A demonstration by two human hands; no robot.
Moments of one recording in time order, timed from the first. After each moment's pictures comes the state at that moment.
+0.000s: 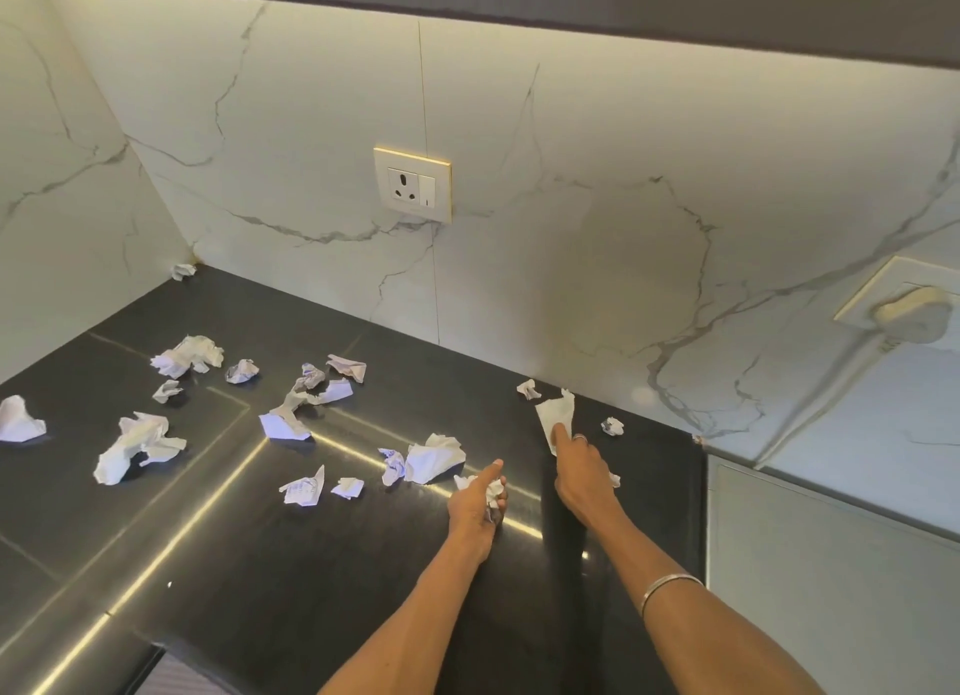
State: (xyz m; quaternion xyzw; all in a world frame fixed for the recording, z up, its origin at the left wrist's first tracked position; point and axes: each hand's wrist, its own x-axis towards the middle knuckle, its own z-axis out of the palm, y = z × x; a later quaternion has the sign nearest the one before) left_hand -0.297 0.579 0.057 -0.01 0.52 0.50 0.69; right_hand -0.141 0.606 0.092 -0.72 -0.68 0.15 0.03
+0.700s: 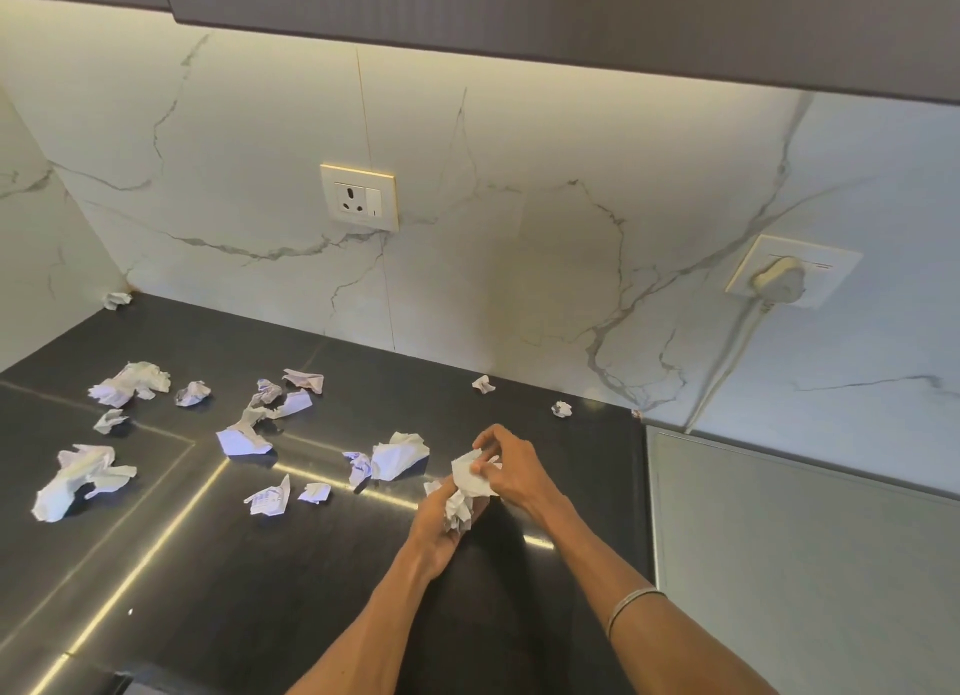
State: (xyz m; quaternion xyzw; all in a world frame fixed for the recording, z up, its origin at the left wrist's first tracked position) left_hand -0.316 0.531 0.072 0.13 0.42 0.46 0.77; right_hand -0.177 0.556 0.118 -0.65 -0.62 0.36 0.27
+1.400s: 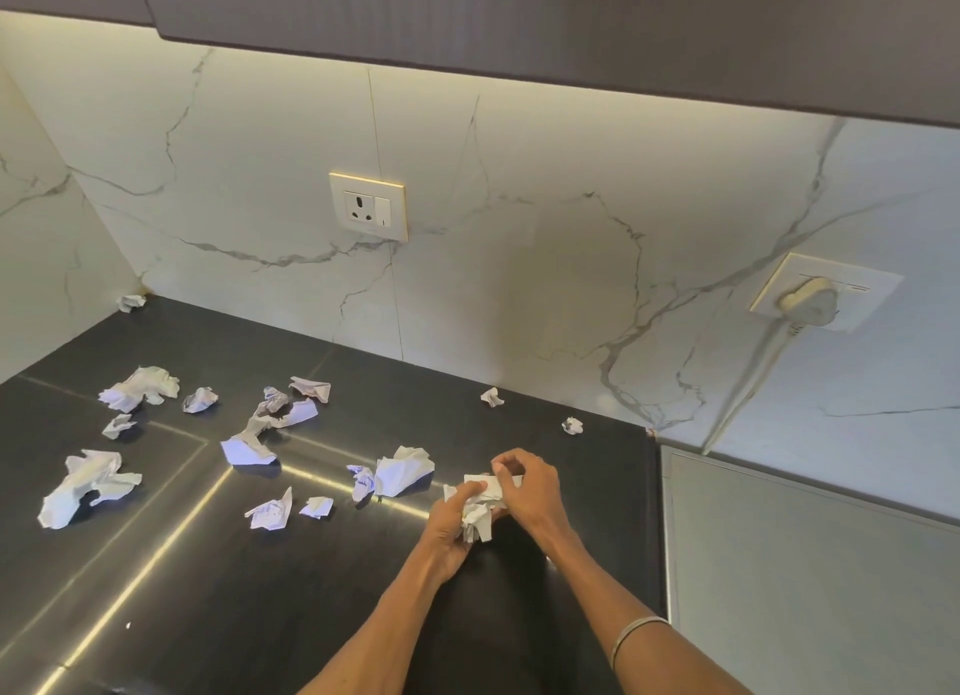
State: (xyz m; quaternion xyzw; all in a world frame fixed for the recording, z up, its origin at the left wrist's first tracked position) left_hand -0.301 0.555 0.078 0.11 0.45 0.43 0.77; right_hand -0.166 0.567 0.084 -0.68 -0.56 0.29 0.36
